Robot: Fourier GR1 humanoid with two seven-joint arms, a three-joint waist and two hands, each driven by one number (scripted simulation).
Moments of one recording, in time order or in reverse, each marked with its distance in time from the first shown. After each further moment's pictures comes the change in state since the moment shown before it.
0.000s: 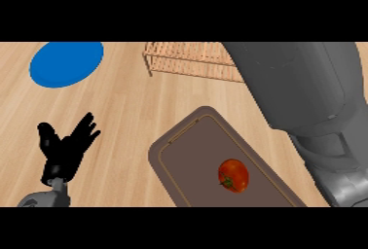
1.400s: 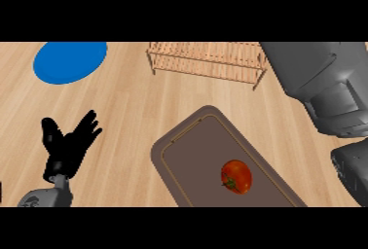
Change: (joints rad) left arm -0.019 -0.010 -0.003 -0.021 -0.013 0.000 0.048; right arm -0.078 -0.087 -0.118 0.577 0.025 -0.227 -0.463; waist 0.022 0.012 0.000
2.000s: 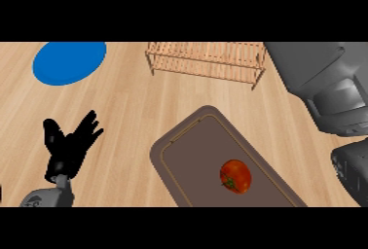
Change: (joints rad) left arm -0.002 -0.008 0.005 0.022 -0.015 0.006 -0.025; right arm -0.017 0.002 -0.075 0.021 -0.042 -0.114 0.016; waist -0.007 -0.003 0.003
